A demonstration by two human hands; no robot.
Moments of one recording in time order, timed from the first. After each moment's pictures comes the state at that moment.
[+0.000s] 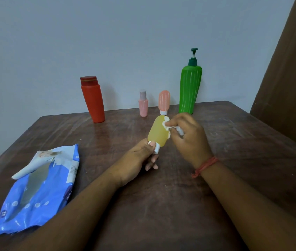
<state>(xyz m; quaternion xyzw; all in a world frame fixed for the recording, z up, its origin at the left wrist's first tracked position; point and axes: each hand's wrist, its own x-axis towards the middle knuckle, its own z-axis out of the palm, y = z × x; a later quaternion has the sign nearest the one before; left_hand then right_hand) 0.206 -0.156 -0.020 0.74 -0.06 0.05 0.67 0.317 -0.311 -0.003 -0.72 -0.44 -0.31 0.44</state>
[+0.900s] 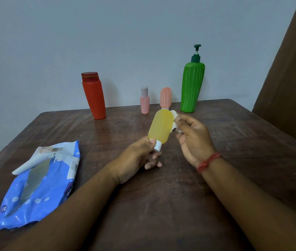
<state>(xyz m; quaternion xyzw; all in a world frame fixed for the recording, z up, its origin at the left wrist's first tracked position) 0.205 -0.155 -0.019 0.64 -0.09 -0.01 0.76 0.313 -0.298 -0.007 -0.47 -0.19 0.09 0.86</state>
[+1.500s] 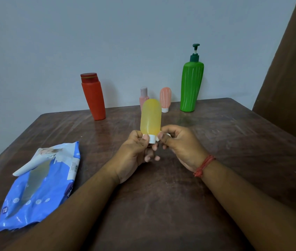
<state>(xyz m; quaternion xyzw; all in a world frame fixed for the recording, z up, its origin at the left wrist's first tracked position) 0.207 -0.152 -0.021 0.60 -0.08 0.07 0.80 0.306 -0.298 -0.021 -0.62 -0.35 0.12 0.69</state>
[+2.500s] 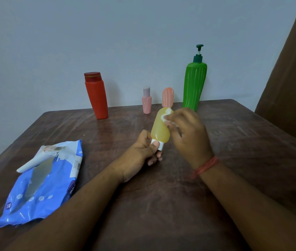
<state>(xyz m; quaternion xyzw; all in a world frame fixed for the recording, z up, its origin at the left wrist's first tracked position) 0.207 -0.151 -0.023 0.74 -0.08 0.07 0.67 0.305 -0.305 0.004 -0.72 -0.43 -0.40 0.37</state>
